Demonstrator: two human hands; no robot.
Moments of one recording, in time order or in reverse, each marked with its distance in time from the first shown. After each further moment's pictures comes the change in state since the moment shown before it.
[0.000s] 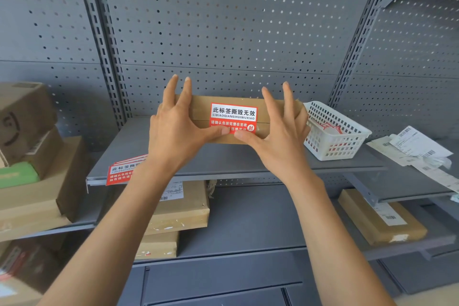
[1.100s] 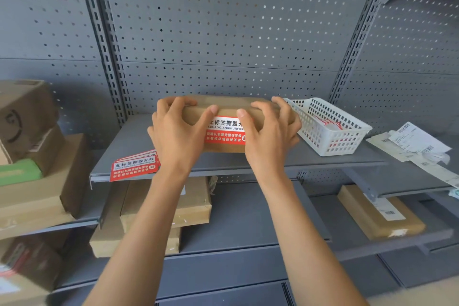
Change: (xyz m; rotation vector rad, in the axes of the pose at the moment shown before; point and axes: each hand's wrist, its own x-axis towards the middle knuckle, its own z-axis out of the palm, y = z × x) left_hand -0.012 -0.009 0.024 -0.207 0.235 -0.179; right_hand -0.008 -0.028 0.036 0.161 0.279 0.212
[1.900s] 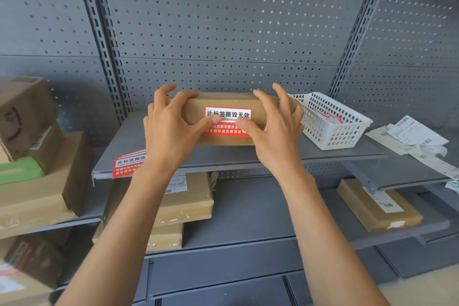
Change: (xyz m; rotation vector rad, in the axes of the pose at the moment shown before) left_hand 0.008 -0.011 -0.024 0.098 -0.173 0.157; right_hand 0.006 0.008 -0.021 -0.071 -0.215 -0.158
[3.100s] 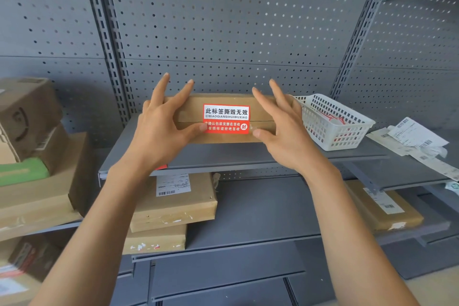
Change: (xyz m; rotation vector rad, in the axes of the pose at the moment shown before) left_hand 0.005 -0.018 -0.038 0.030 -0.206 0.087; right_hand 0.005 0.001 -0.026 -0.004 -0.290 -0.105
